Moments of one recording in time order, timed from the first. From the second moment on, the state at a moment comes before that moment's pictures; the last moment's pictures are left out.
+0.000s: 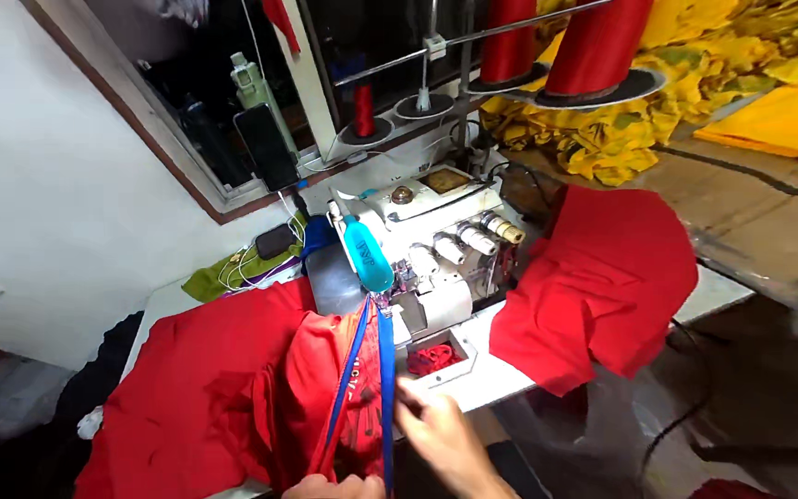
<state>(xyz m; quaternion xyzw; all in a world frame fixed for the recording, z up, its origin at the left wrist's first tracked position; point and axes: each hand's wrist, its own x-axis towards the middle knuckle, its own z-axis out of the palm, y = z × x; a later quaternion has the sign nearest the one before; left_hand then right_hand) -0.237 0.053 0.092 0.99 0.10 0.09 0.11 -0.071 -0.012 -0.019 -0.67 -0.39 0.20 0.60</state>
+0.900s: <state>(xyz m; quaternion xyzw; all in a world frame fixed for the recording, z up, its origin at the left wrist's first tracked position) -0.219 0.033 0.081 0.96 0.20 0.17 0.00 -0.006 0.009 0.001 -0.60 -0.64 -0.05 0.47</state>
